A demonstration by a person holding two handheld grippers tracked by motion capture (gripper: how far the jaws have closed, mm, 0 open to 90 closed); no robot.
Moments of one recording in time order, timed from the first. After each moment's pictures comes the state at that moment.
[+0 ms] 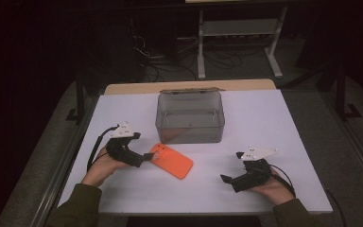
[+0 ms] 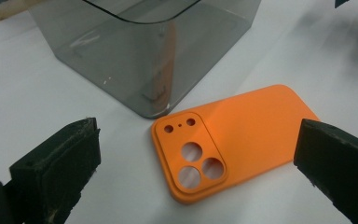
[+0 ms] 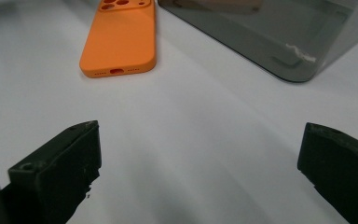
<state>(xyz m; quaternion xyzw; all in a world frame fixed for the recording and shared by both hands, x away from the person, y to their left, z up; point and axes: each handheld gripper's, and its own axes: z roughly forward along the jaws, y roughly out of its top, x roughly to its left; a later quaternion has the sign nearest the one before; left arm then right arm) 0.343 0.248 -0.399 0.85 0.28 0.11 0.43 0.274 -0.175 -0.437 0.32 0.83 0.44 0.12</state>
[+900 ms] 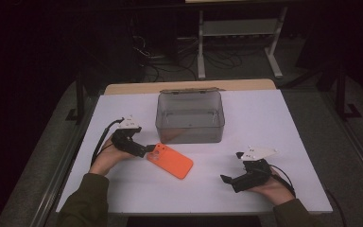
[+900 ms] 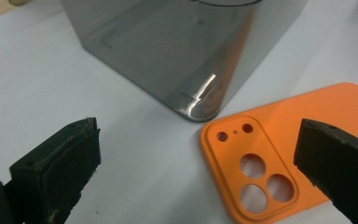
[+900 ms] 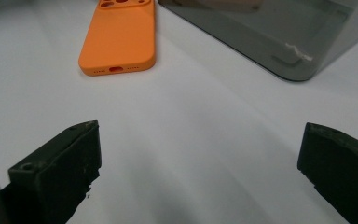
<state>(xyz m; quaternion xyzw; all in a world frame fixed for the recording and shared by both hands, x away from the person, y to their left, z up) 0.381 0.245 -0.416 0.86 0.30 0.12 0.40 0.274 -0.175 -0.438 0.32 0.83 0.44 0.12</state>
